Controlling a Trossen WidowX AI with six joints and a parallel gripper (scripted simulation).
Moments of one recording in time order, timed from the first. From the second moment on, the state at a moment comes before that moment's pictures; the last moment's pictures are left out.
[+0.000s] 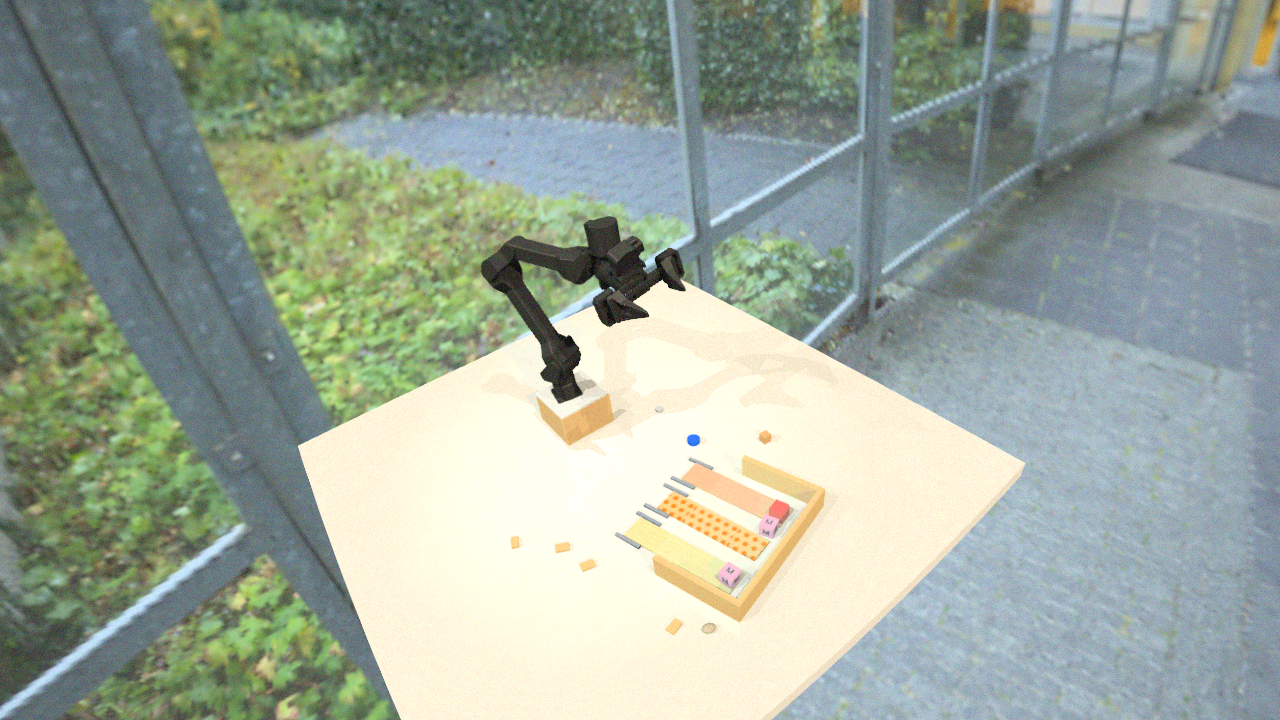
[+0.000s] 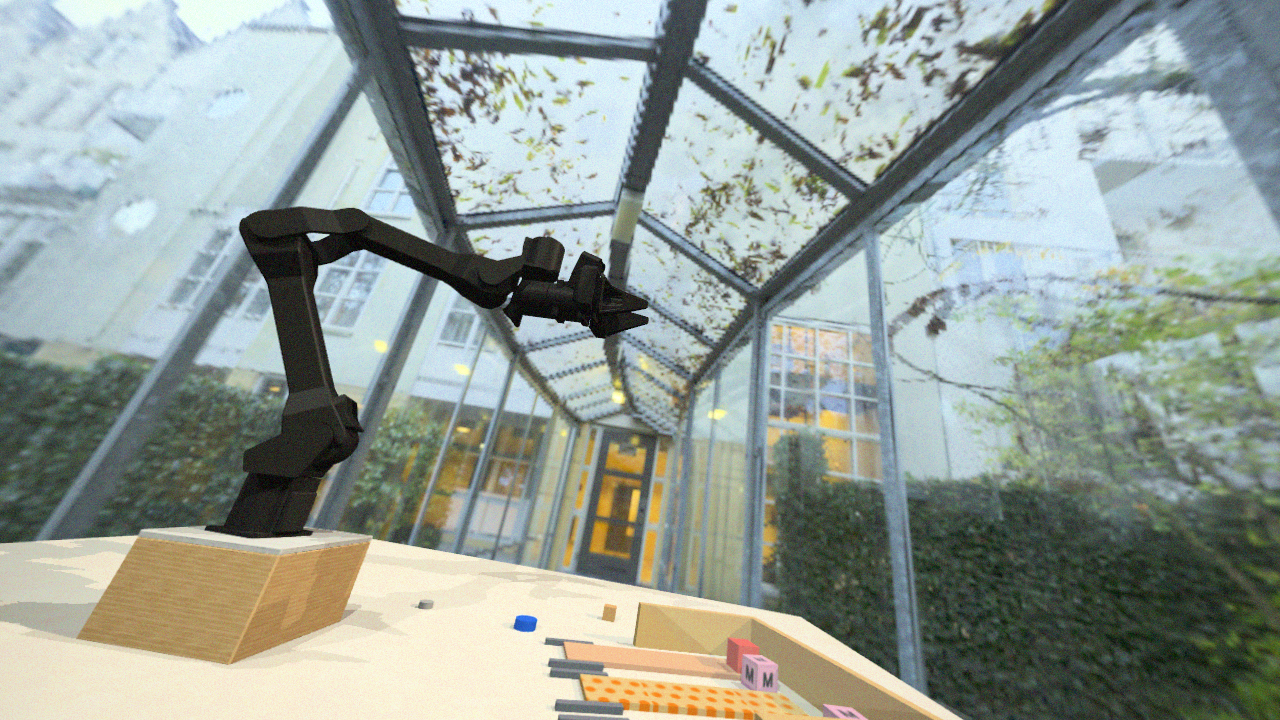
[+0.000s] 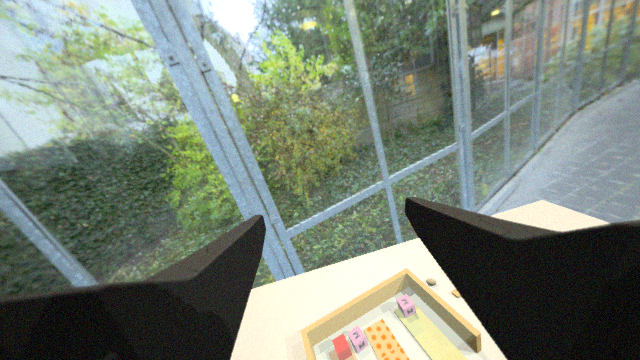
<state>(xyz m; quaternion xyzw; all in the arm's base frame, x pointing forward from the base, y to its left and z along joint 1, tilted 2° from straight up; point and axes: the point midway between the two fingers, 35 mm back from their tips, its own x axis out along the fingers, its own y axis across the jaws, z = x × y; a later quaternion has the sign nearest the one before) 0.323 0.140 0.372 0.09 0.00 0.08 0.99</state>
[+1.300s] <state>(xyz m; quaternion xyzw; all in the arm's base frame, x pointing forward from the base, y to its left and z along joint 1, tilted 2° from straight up) 0.374 0.066 0.111 -0.11 0.45 0.11 0.88</state>
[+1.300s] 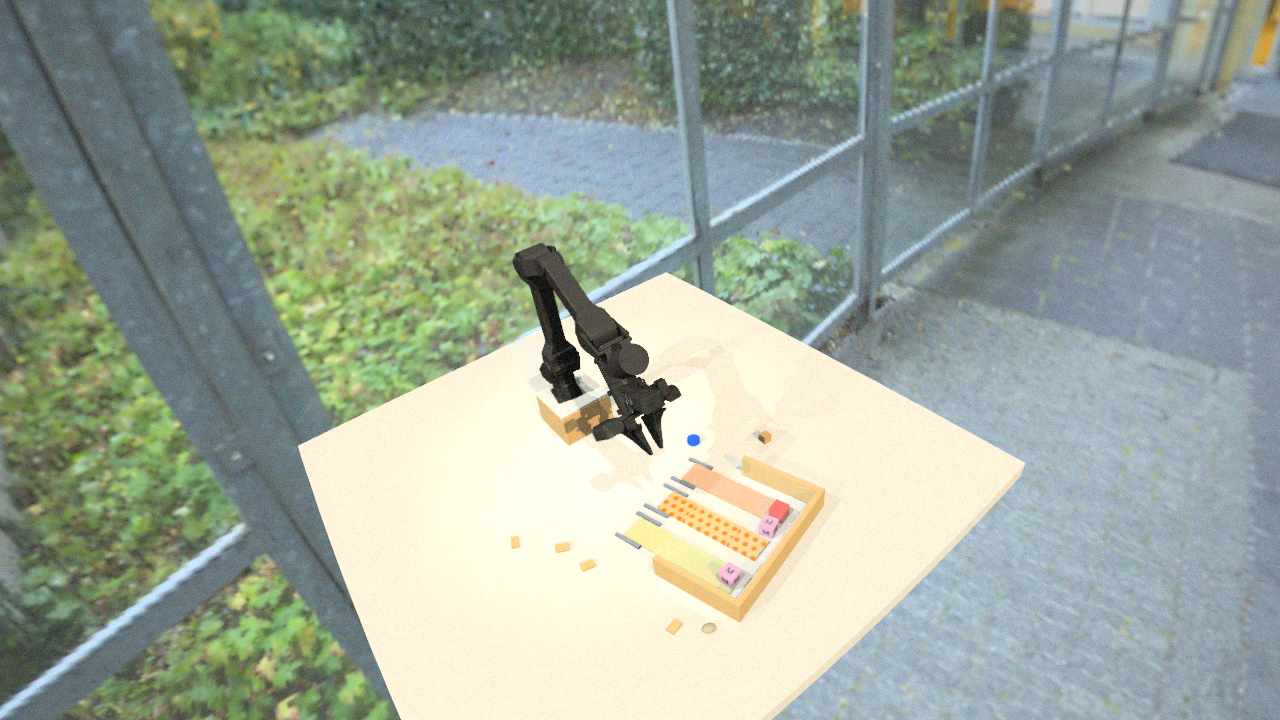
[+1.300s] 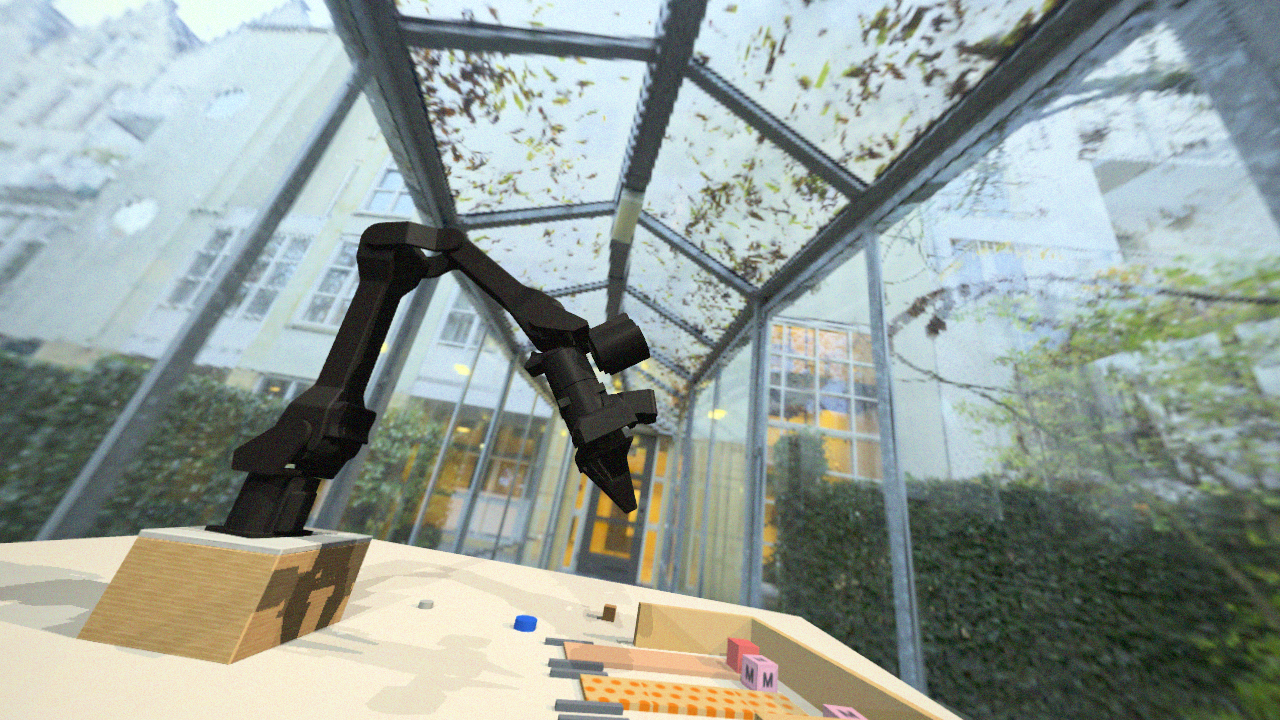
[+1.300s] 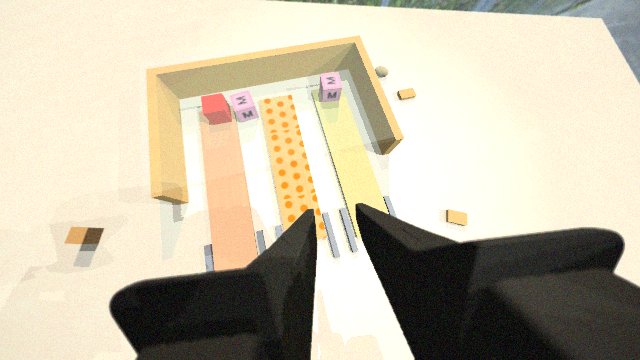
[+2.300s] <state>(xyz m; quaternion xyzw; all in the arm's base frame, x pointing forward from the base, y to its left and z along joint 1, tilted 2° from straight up) 0.431 0.001 0.019 -0.17 0.68 0.15 0.70</state>
